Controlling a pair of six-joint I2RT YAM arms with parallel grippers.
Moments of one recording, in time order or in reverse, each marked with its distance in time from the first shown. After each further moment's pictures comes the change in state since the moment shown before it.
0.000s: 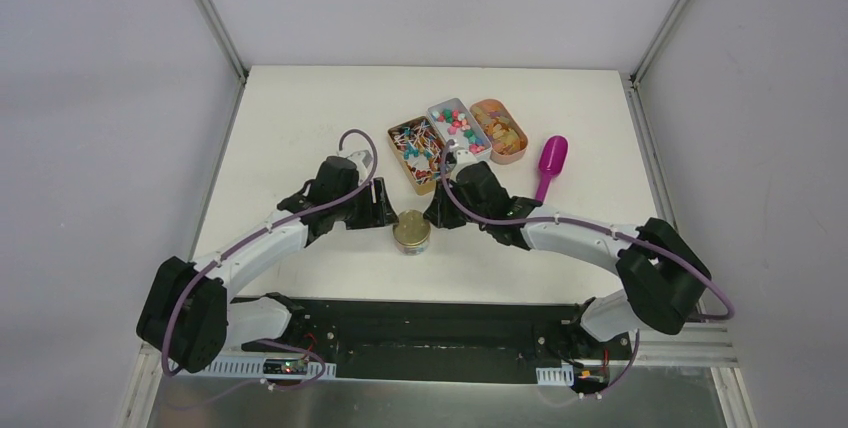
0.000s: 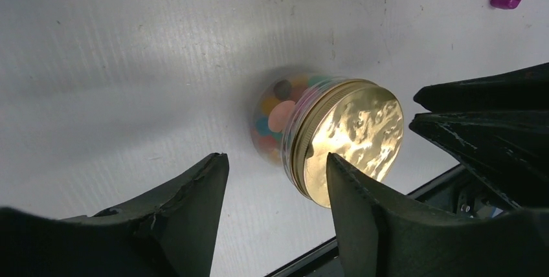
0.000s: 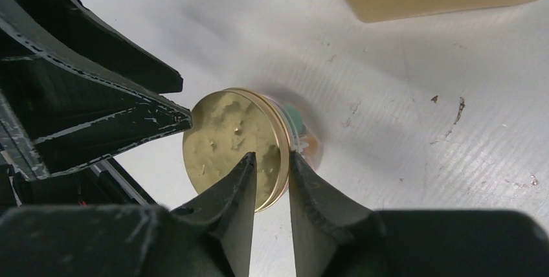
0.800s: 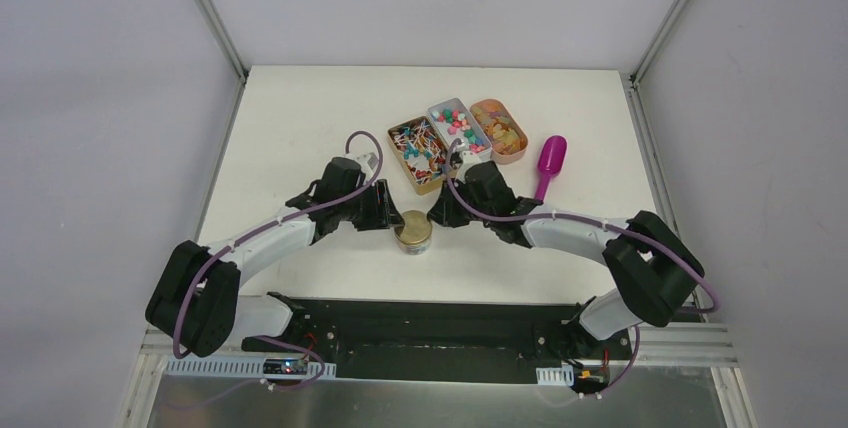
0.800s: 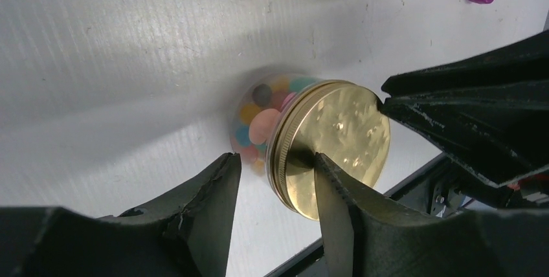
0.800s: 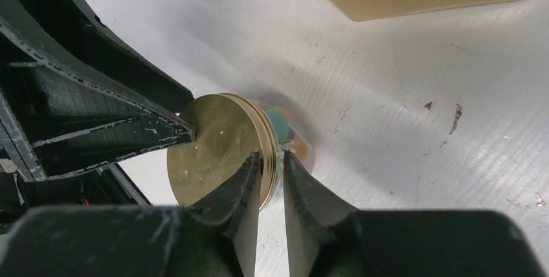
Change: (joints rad) left arm 0.000 0.088 -0.023 0.119 0.094 -0.050; right arm -0.066 0.059 -0.059 0.121 -0.092 0.005
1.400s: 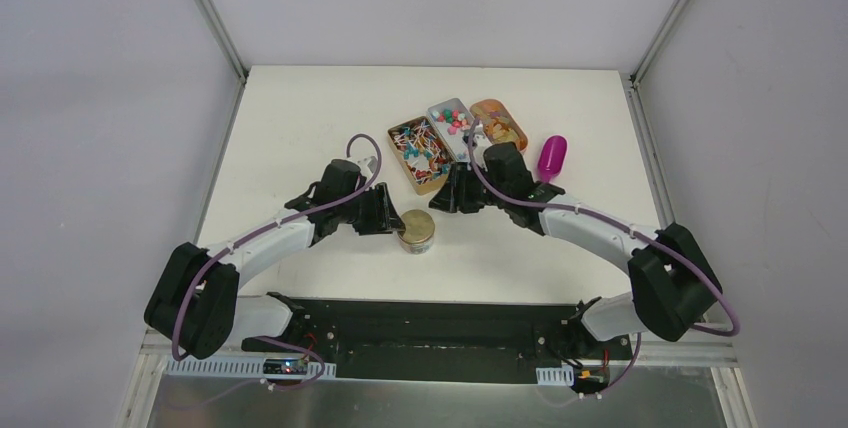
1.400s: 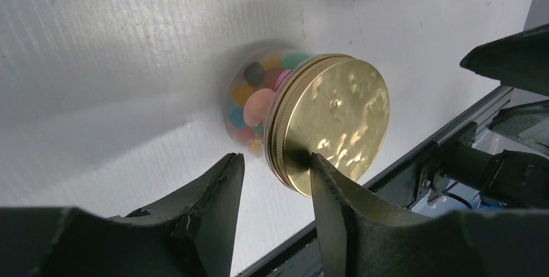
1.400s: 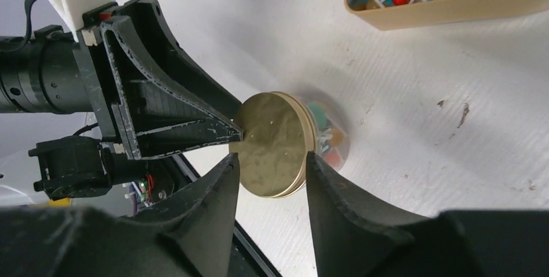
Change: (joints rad) left arm 0.000 -0.013 -0.014 -0.010 0.060 -0.032; right arm -0.121 -0.096 0.081 -0.146 -0.208 0.023
